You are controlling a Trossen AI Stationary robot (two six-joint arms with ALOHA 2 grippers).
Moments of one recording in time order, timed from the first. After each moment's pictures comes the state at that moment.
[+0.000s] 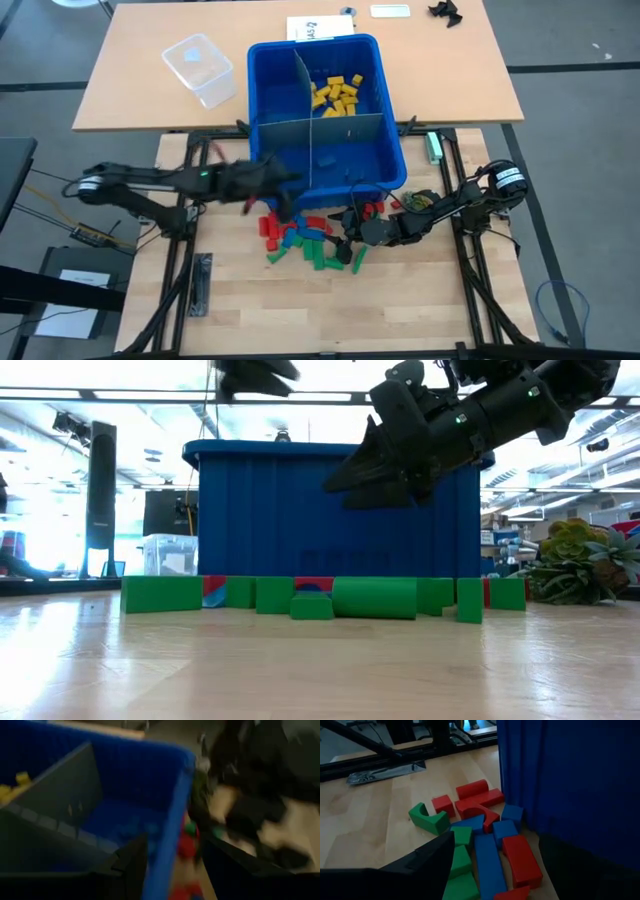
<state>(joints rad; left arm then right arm) -0.05 1.20 1.08 -0.32 -0.36 -0.20 0.25 1.68 0.75 0.53 0.52 0.31</state>
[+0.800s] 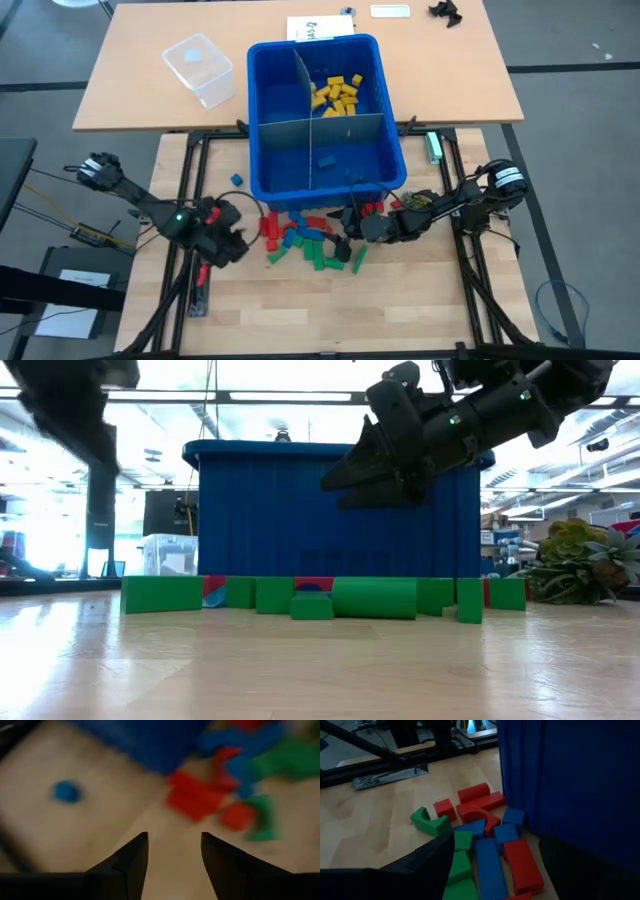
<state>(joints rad) -0.55 1.10 0.88 -1.19 -0.60 -1.19 0.23 1.68 0.75 0.55 0.48 0.31</state>
